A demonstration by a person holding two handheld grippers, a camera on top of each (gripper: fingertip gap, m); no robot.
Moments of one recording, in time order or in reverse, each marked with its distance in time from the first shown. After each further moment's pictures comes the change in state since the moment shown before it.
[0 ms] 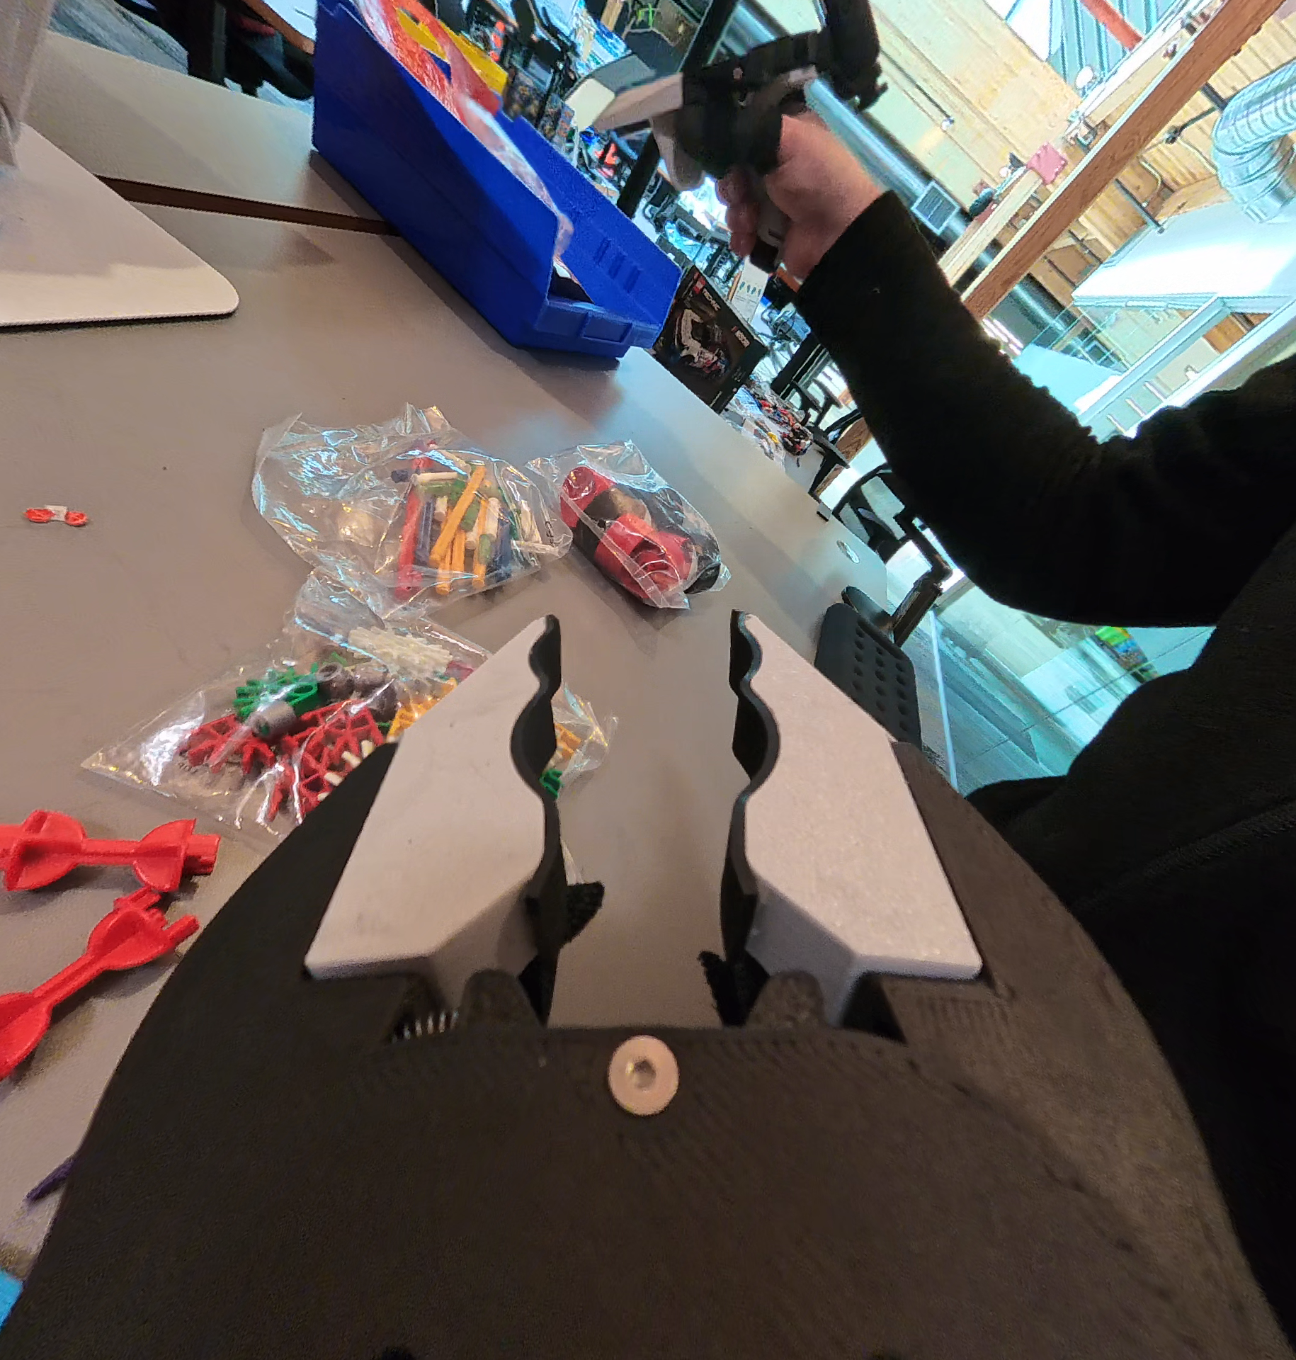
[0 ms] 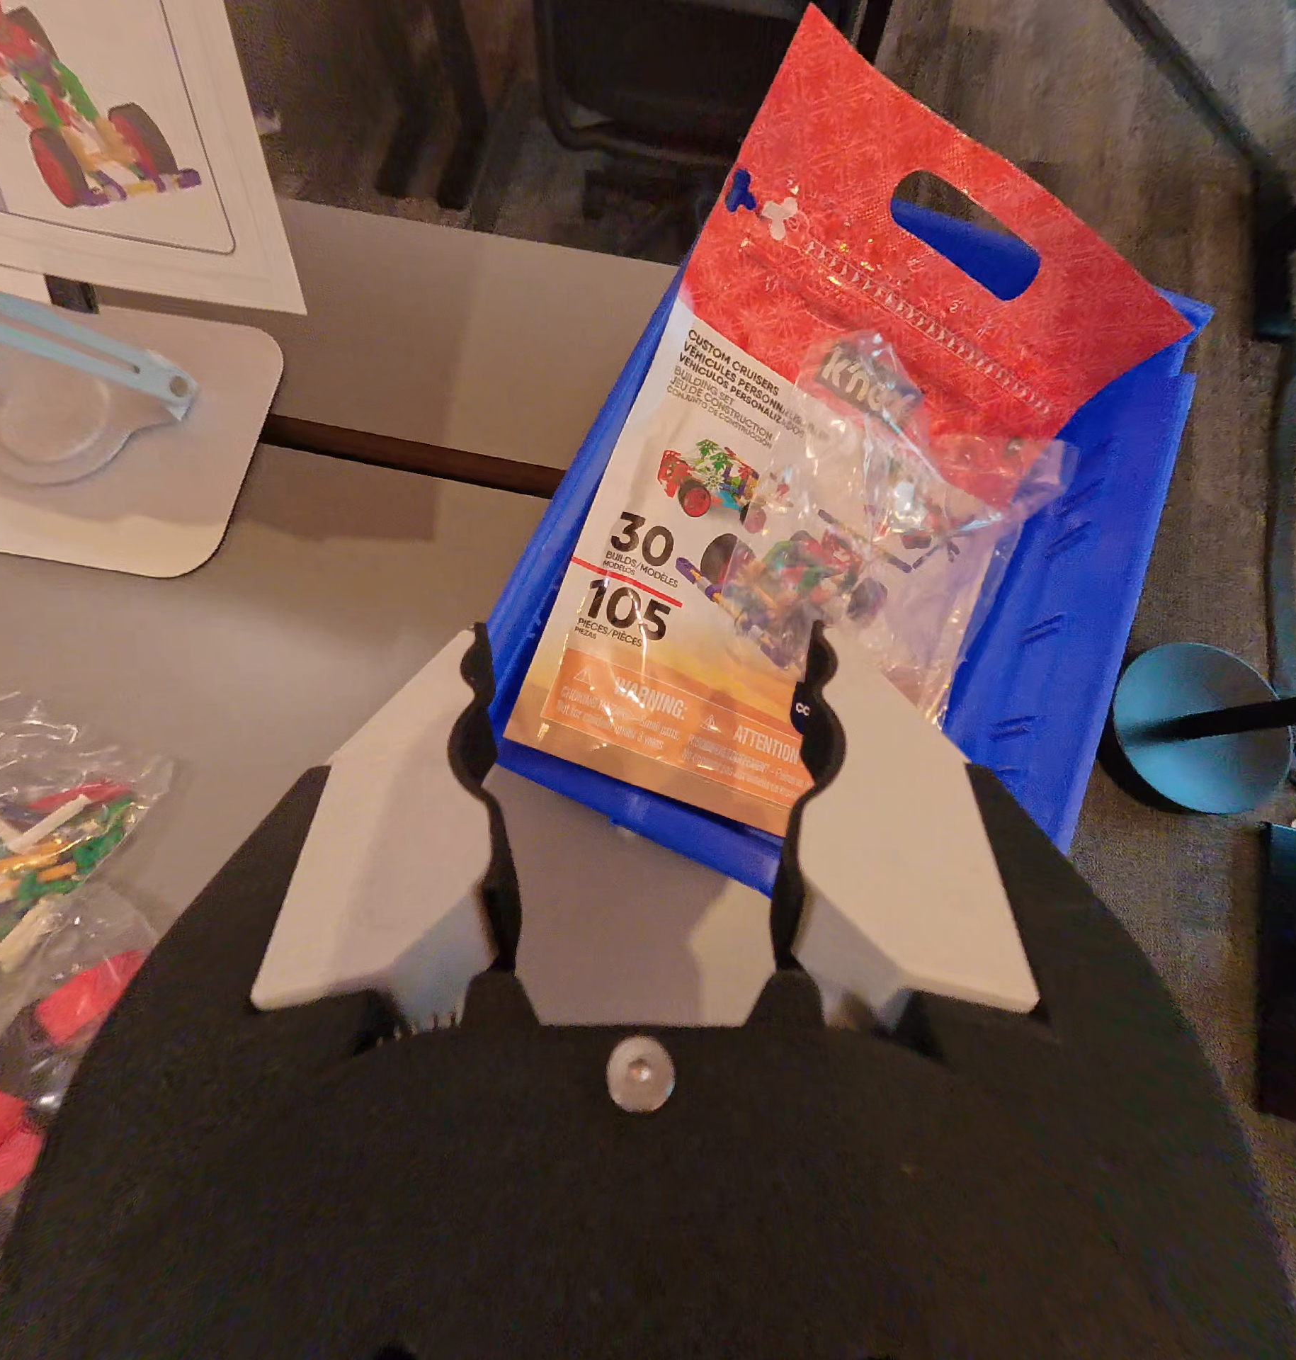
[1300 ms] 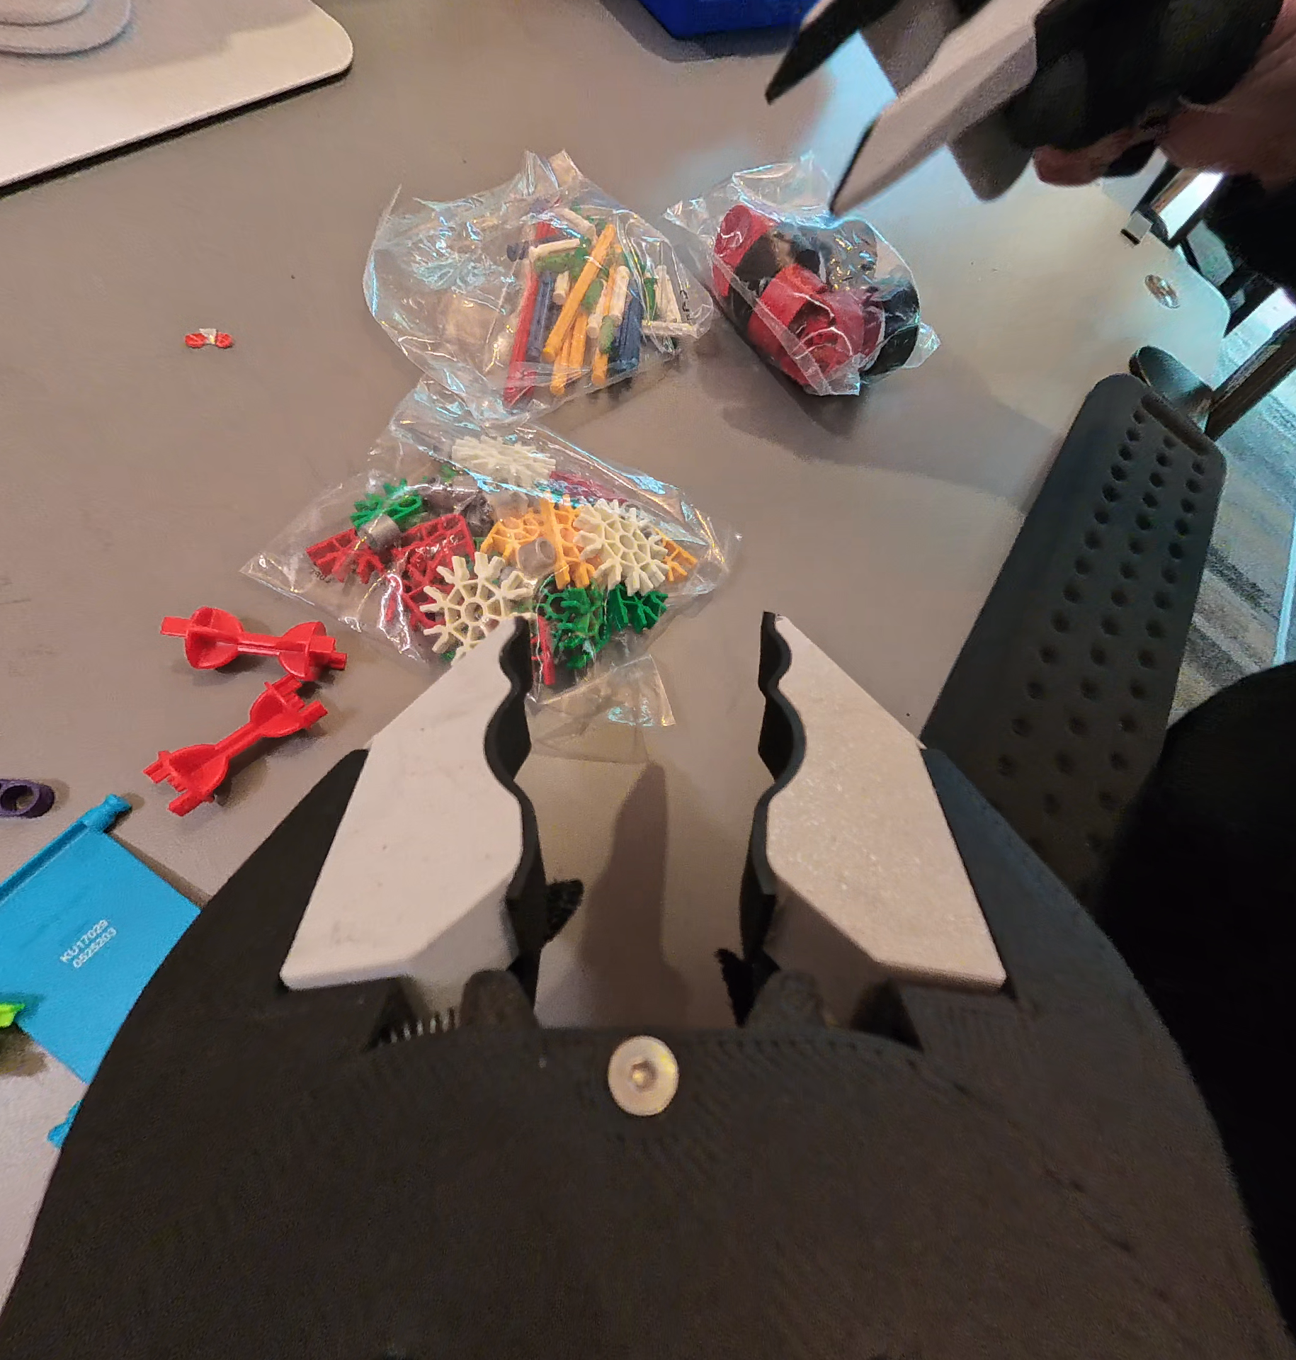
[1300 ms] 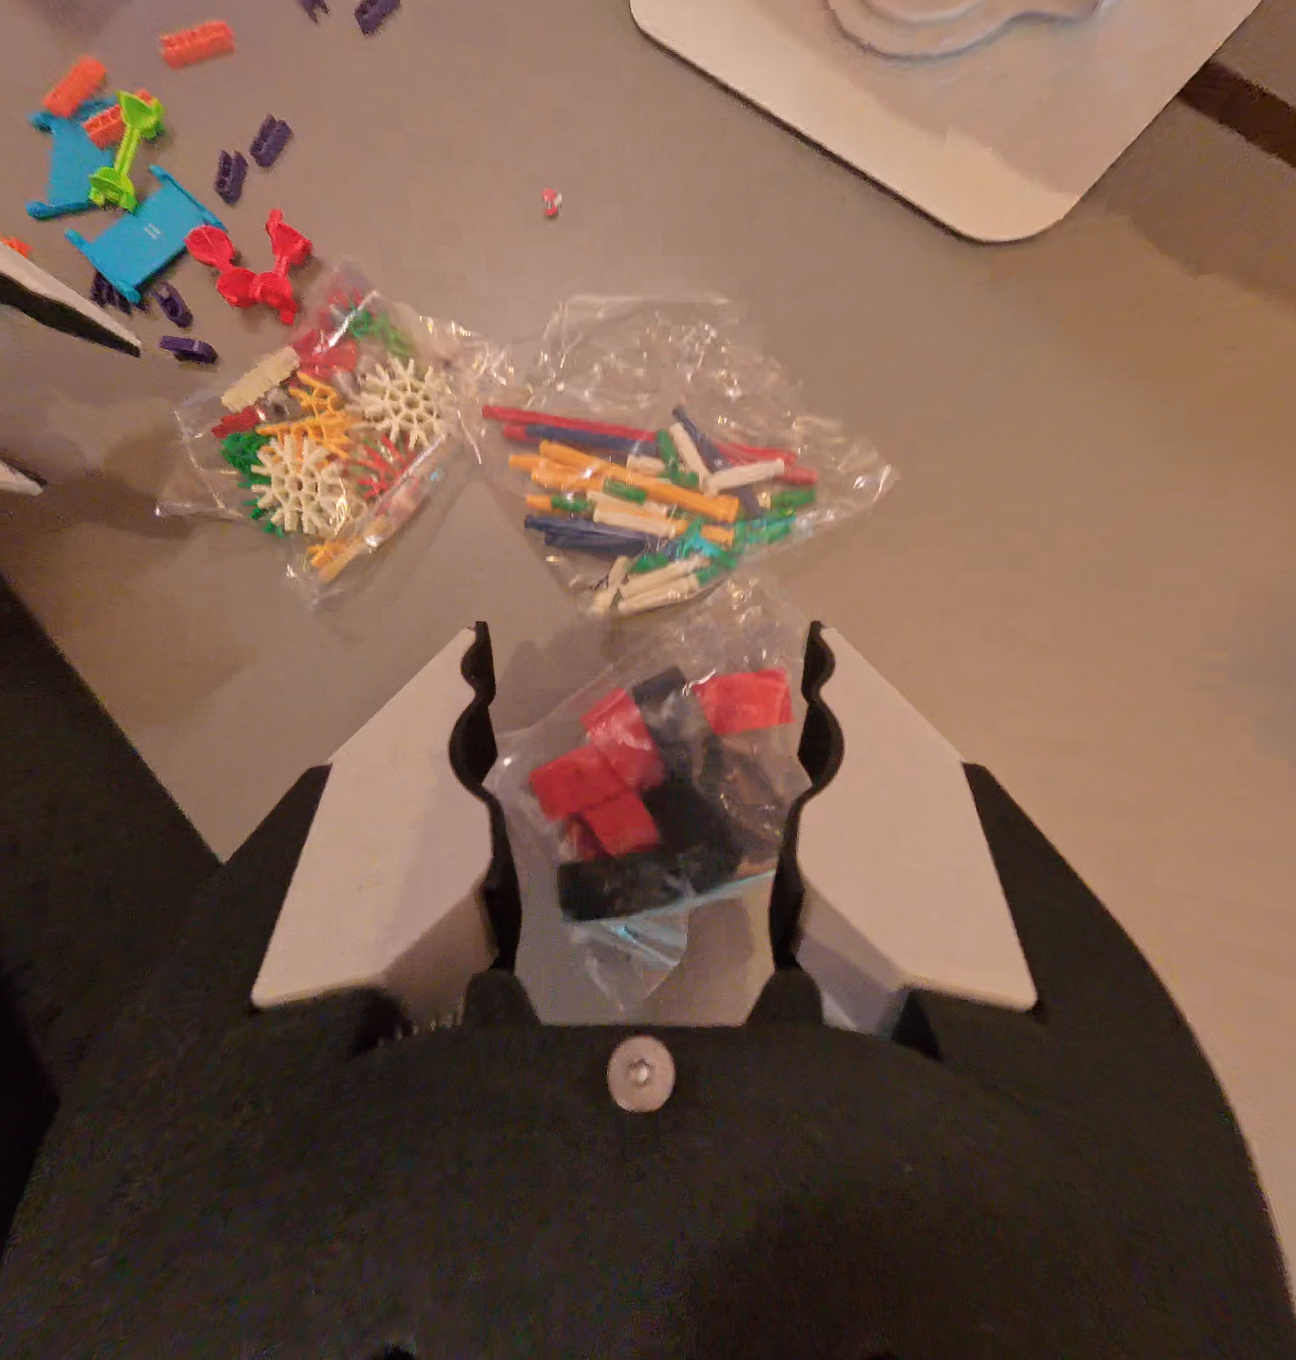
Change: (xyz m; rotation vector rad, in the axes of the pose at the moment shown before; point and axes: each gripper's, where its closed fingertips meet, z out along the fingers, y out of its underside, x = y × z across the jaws) left arm -0.021 0.051 -0.015 -0.305 -0.322 0.164; right arm -0.276 0.151 -0.036 -0.172 -0.476 -0.333
